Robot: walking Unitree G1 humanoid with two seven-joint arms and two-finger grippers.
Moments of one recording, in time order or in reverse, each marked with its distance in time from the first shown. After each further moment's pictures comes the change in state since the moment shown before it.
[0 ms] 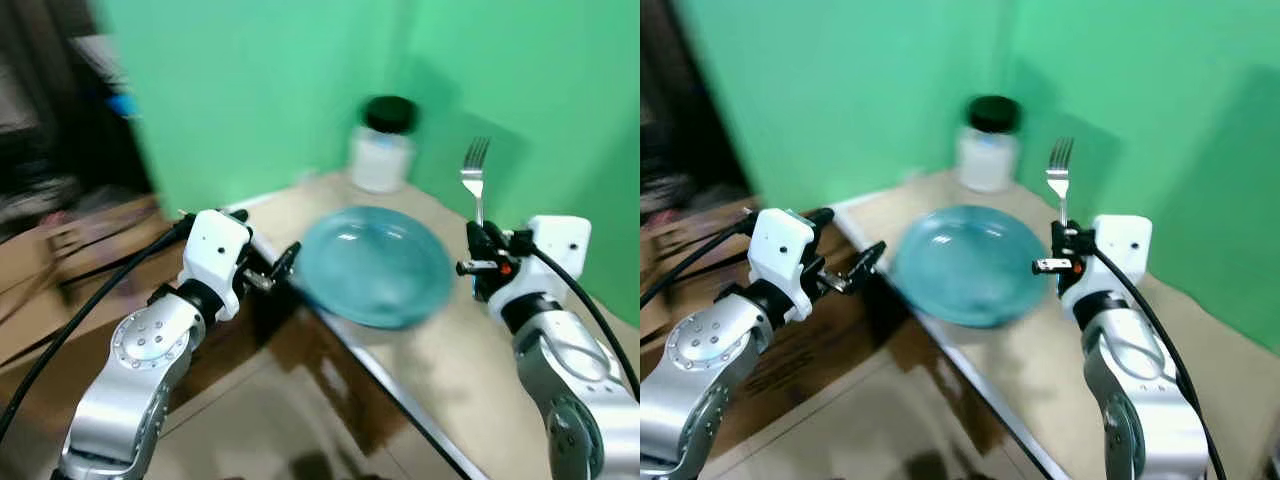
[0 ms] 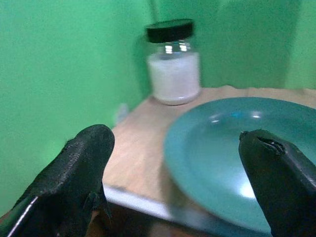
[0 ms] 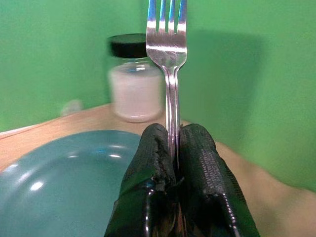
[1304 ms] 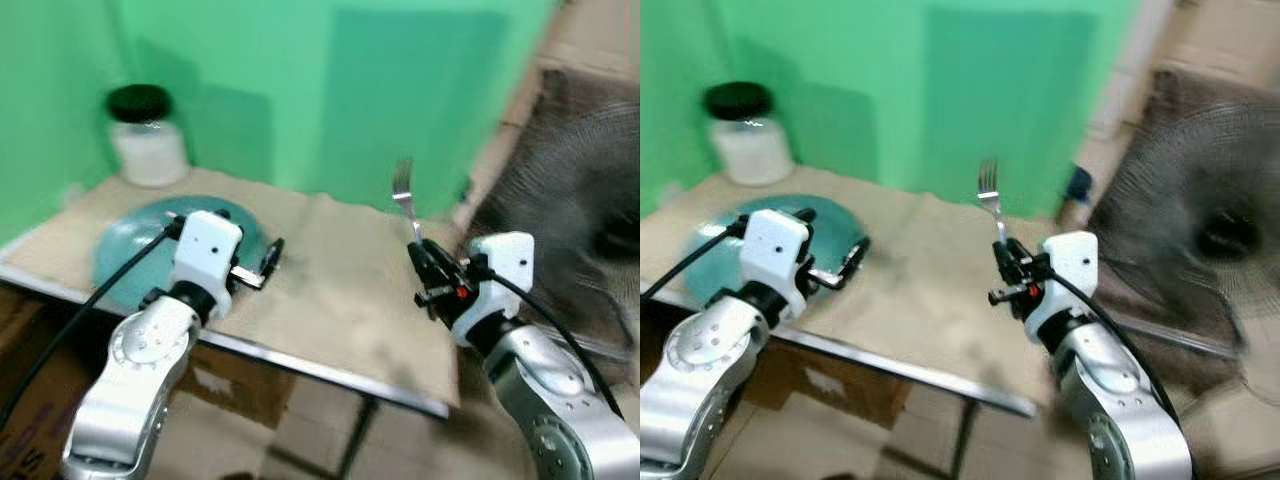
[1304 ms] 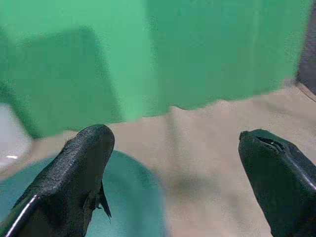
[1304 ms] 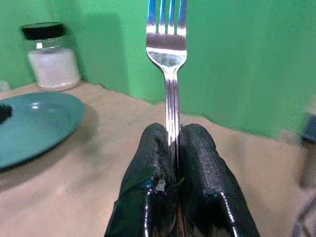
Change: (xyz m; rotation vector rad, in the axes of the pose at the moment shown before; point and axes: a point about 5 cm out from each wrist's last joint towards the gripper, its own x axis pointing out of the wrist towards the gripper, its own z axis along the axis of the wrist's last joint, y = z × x) left arm -0.005 0.007 -0.011 0.023 0.049 0.103; right arm -0.007 0.033 -0.017 0.044 0.056 0.302
